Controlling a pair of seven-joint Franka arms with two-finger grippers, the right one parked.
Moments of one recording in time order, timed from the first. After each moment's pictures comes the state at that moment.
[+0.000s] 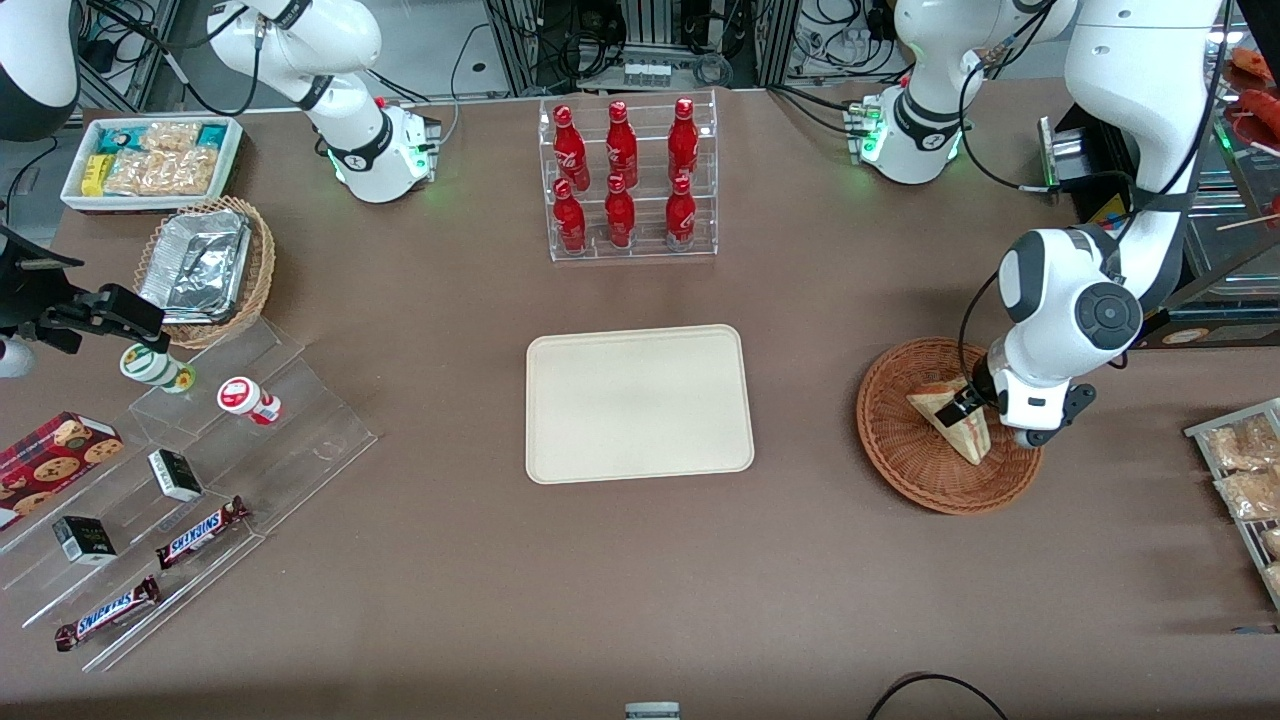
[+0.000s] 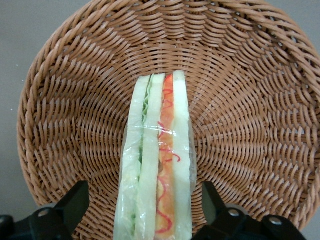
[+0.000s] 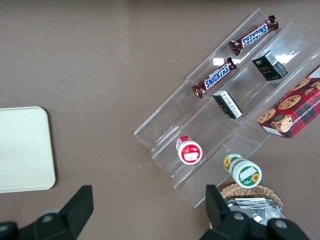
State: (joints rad) arm -0.01 0.28 -0.05 -2.20 0.00 2.42 -0.70
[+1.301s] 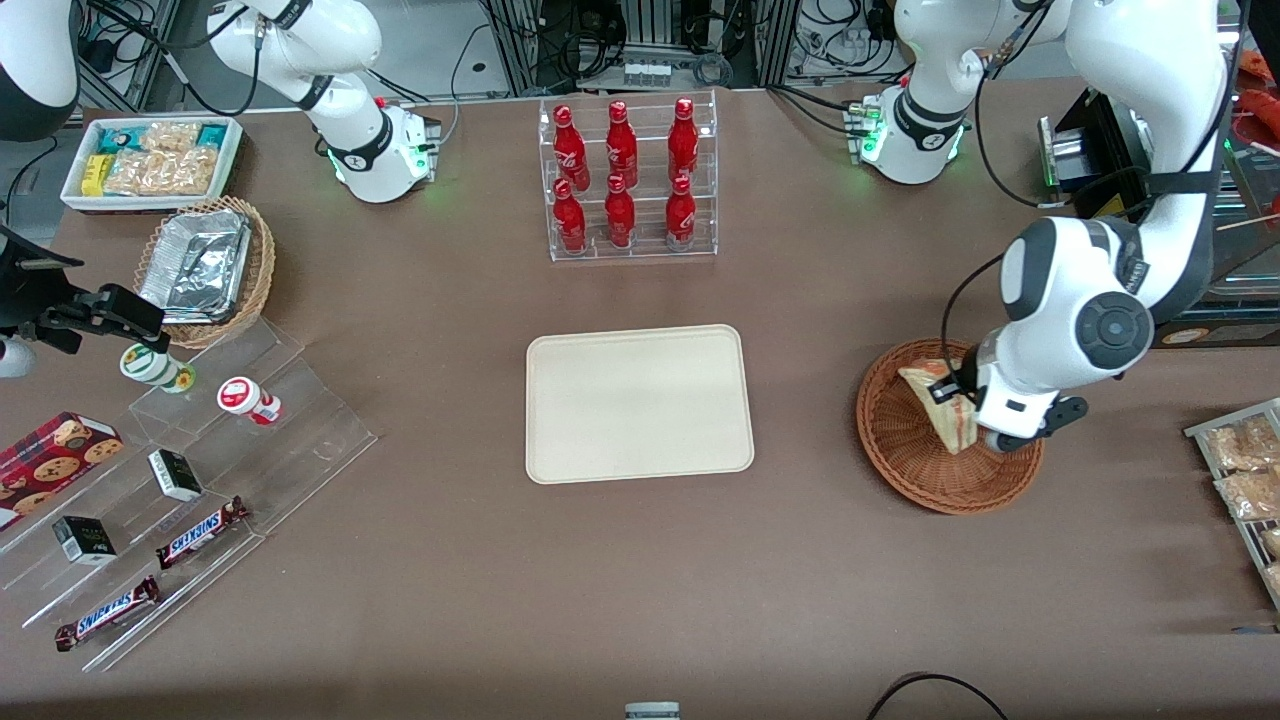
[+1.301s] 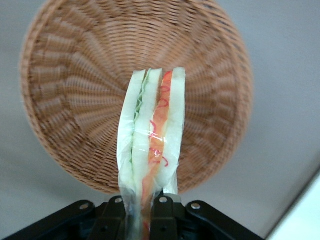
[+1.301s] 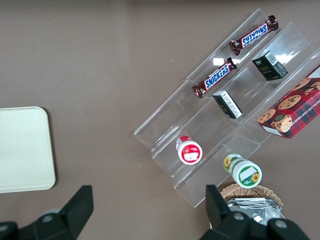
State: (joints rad) arm -0.05 0.25 -0.13 -1.97 0.00 2.04 -0.57
